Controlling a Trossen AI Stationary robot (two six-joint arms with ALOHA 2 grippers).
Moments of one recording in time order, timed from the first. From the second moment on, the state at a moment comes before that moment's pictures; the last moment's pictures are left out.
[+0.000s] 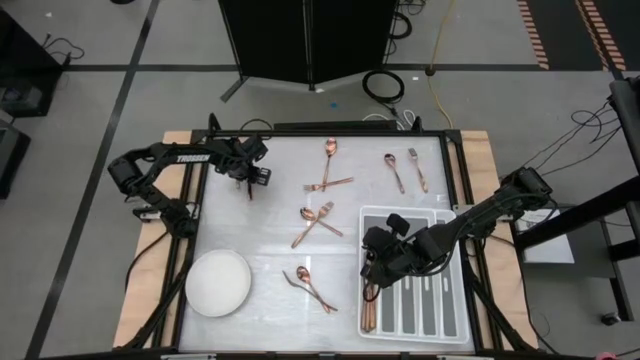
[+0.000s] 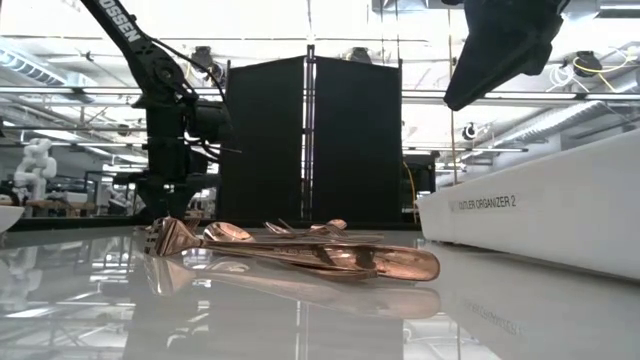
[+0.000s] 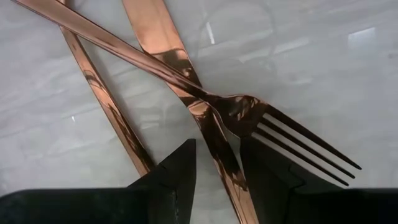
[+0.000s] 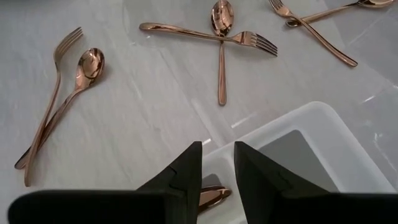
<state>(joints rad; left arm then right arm) 0.70 1.57 0.76 -0.59 -0.12 -0.57 0.49 1.56 1.15 -0.77 0.57 0.93</state>
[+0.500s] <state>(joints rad) 0.70 1.57 0.76 -0.62 -0.10 -0.56 0.49 1.56 1.15 -0.77 0.57 0.92</state>
